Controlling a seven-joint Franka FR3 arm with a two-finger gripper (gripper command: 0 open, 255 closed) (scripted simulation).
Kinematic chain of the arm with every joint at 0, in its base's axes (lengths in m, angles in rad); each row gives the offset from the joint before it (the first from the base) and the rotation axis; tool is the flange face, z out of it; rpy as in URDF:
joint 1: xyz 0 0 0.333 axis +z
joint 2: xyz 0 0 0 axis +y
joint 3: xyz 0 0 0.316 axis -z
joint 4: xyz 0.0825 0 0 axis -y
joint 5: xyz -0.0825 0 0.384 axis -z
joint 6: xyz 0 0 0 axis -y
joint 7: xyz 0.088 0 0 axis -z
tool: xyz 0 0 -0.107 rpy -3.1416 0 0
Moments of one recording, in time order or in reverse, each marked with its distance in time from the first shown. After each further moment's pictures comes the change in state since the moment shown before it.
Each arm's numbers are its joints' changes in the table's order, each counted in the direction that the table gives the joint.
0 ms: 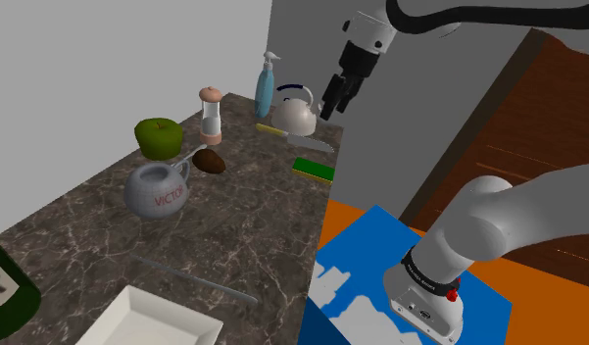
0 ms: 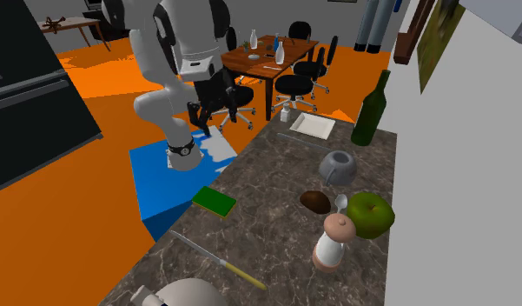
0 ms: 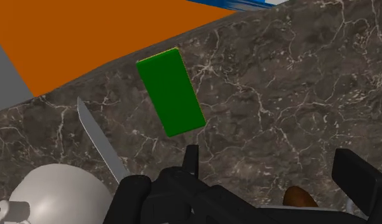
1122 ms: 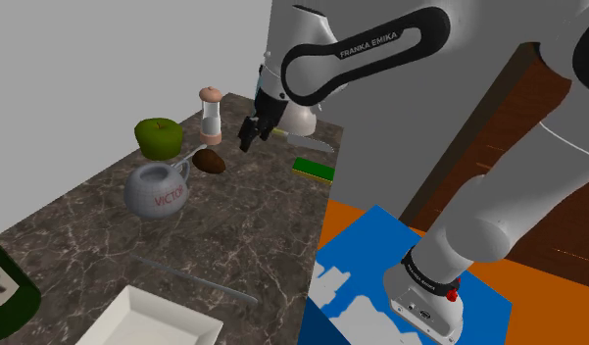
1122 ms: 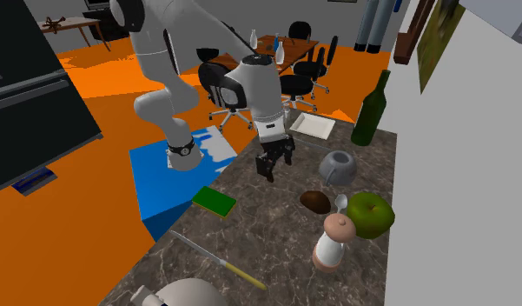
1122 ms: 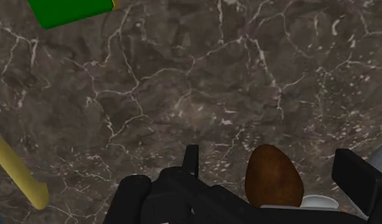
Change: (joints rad) arm 0.052 0.538 -0.167 0.102 0.019 0.545 0.087
